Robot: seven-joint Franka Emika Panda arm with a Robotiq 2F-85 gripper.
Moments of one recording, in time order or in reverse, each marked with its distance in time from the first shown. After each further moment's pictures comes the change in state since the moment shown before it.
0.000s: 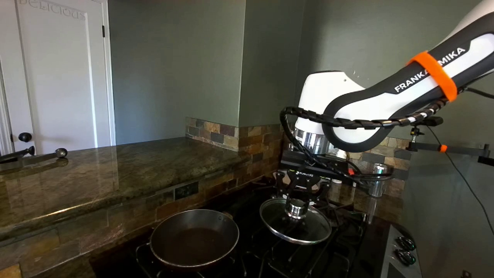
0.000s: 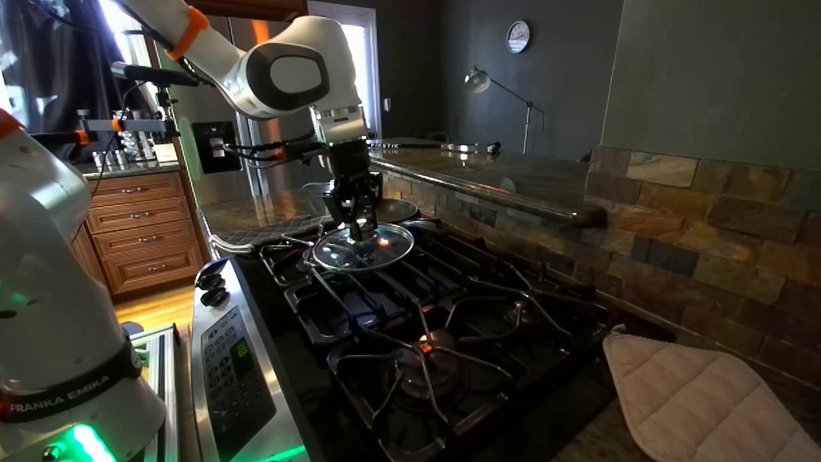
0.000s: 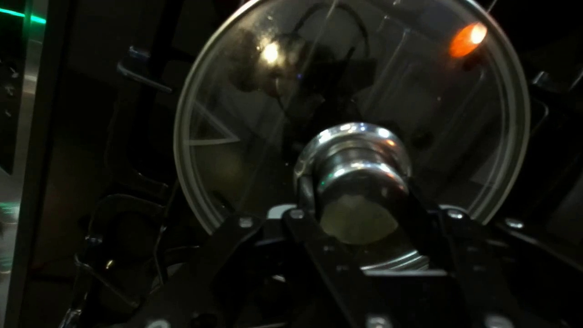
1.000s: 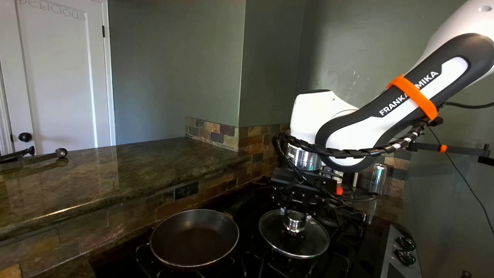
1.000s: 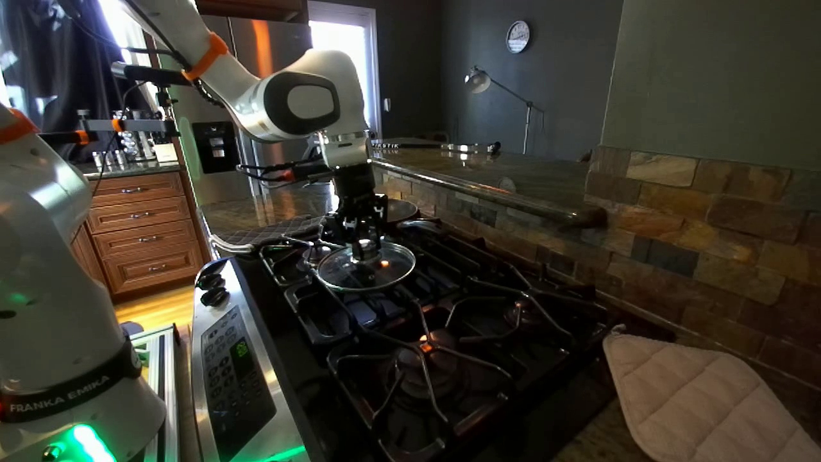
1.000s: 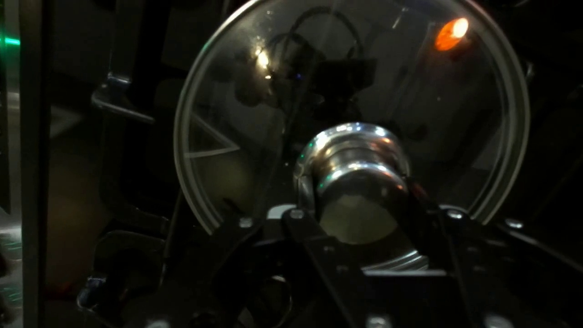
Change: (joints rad) arm -0.009 0.116 0.013 0.000 -0.073 0.069 0.155
